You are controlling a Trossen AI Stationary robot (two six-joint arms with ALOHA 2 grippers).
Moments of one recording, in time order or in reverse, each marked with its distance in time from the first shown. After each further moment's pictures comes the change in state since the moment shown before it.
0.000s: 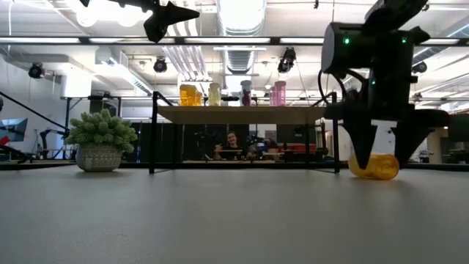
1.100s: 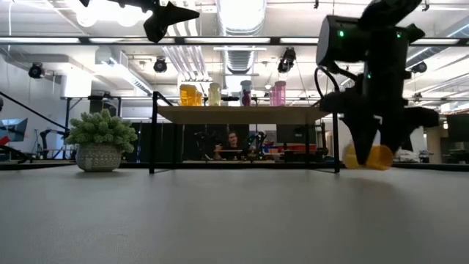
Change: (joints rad) left arm 0.000 0.000 0.000 -0.002 0.000 -0.001; right arm 0.000 0.013 0.025 0.028 -0.067 -0.105
